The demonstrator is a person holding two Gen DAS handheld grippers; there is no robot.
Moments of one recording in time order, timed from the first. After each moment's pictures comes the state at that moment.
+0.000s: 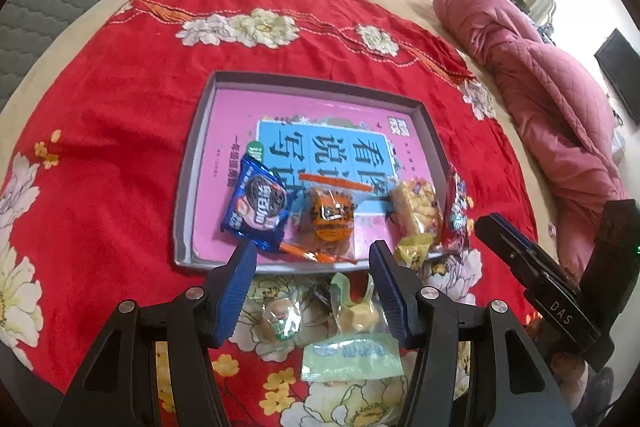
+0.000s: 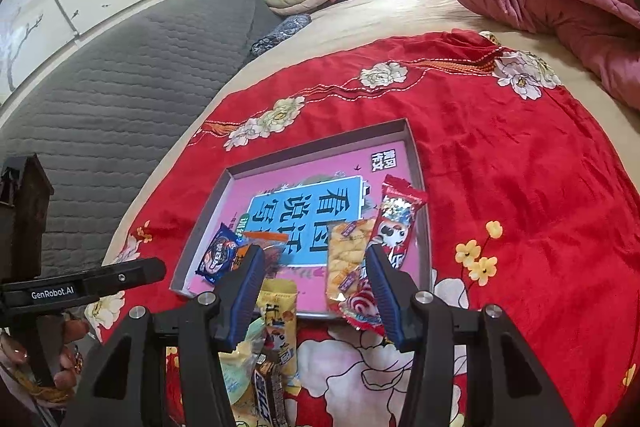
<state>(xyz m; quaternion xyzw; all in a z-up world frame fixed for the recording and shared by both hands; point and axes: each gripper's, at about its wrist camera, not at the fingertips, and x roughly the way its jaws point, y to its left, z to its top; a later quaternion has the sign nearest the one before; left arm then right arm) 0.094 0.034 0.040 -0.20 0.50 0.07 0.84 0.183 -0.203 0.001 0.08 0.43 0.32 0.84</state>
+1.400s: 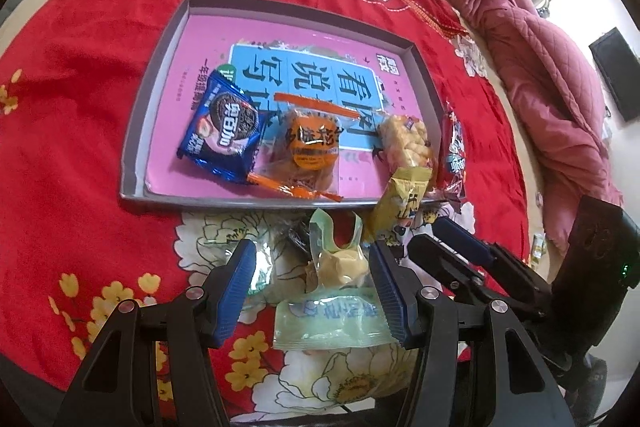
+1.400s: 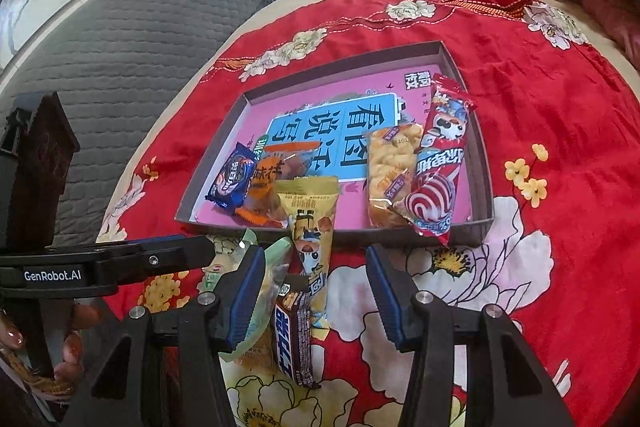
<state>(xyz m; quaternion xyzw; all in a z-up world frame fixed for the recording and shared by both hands) 0.087 0.018 -0.003 -0.25 0.56 0.02 0.79 0.148 -0.175 -0.036 0.05 0.49 0.35 0.79</state>
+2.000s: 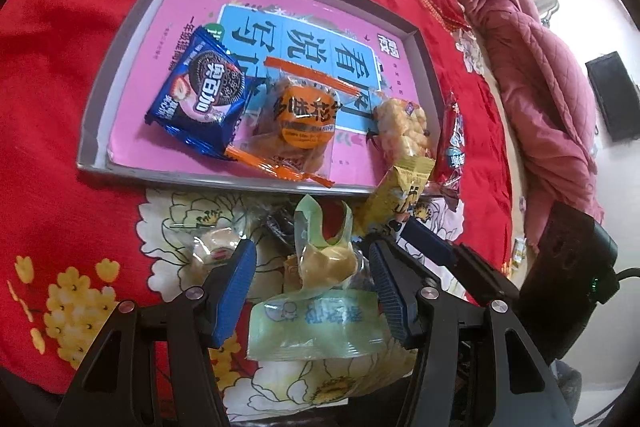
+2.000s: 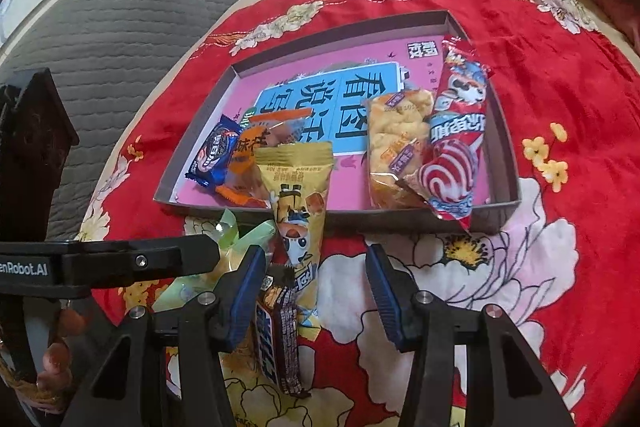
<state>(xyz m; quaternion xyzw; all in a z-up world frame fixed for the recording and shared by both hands) 0.095 0.017 -0.029 -0.30 0.58 -0.01 0.76 0.154 -0.160 -0.063 0.03 0.52 0.34 0.78</state>
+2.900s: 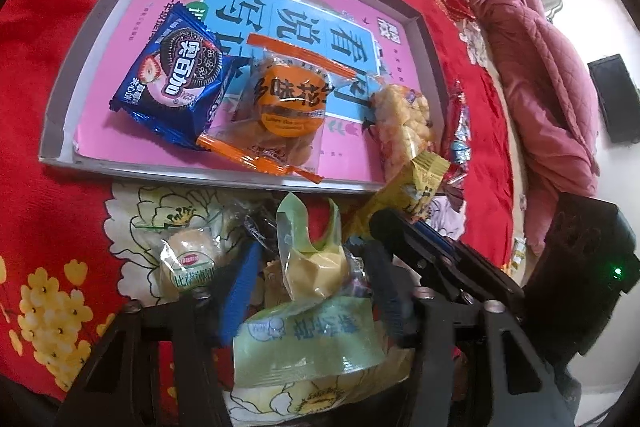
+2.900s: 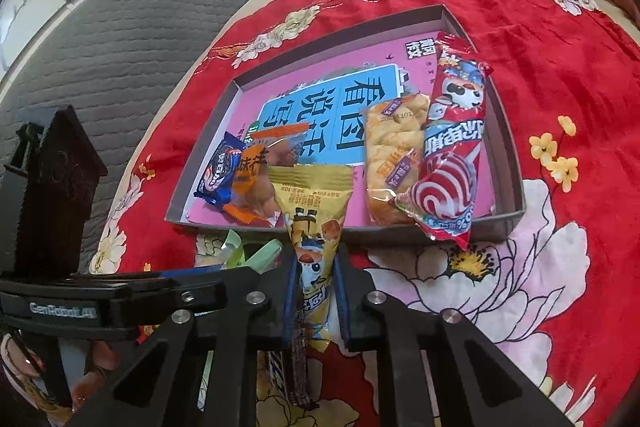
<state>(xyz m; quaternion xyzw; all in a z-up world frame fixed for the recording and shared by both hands) 0.109 0.004 -0.047 -0.31 0.59 -0.01 0.75 0.165 -0.164 -0.064 0.07 0.53 0.36 0.77</state>
